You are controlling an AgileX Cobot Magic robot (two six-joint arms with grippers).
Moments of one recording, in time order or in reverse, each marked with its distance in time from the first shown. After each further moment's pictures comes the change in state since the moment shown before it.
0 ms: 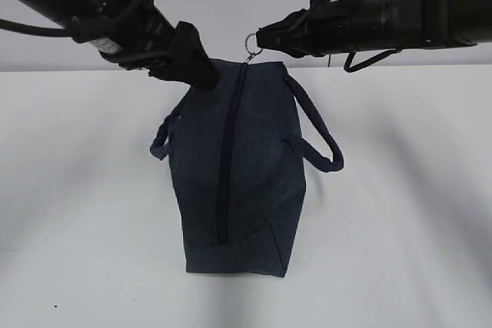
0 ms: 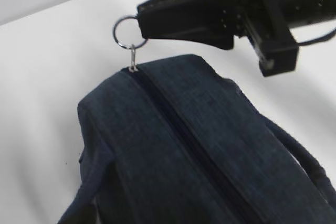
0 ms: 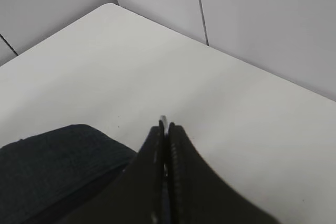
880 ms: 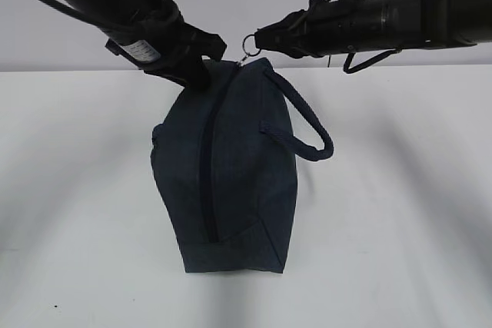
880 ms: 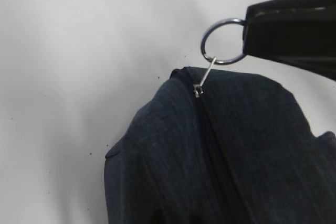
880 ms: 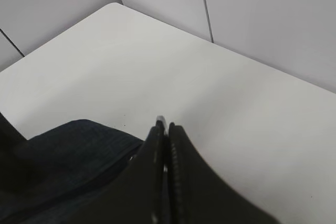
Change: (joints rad) left arm 0.000 0.222 -0.192 0.151 0.032 -0.309; right arm 0.000 0.000 0.000 -0.010 0.009 0.030
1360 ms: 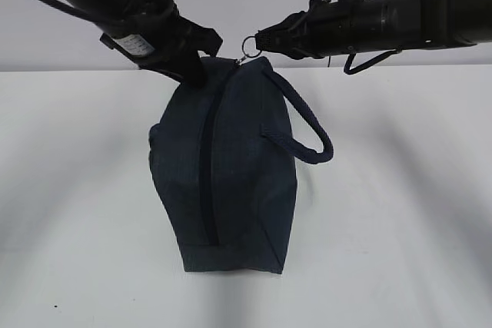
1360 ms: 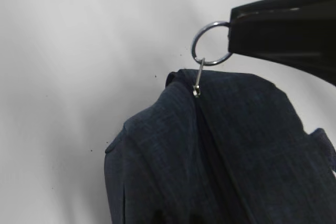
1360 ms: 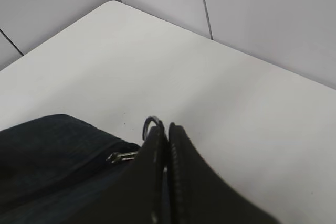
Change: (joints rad) left arm 0.000 -0.031 0.000 0.007 0.030 0.012; right arm 0.000 0.000 0.000 -0.012 -0.007 0.017
